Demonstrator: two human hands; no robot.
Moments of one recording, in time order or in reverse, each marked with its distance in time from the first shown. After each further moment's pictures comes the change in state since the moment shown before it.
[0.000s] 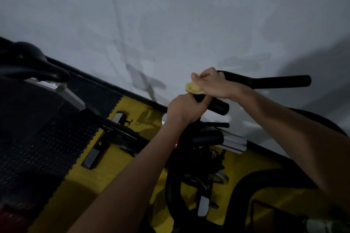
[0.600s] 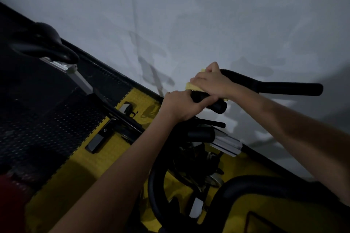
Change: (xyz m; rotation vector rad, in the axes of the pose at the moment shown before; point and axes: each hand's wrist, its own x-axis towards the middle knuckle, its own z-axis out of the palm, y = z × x) left_hand -0.017 0.005 -0.001 0.152 0.012 -0.023; right_hand 0.011 0.014 0.003 -0.076 -0.025 -0.162
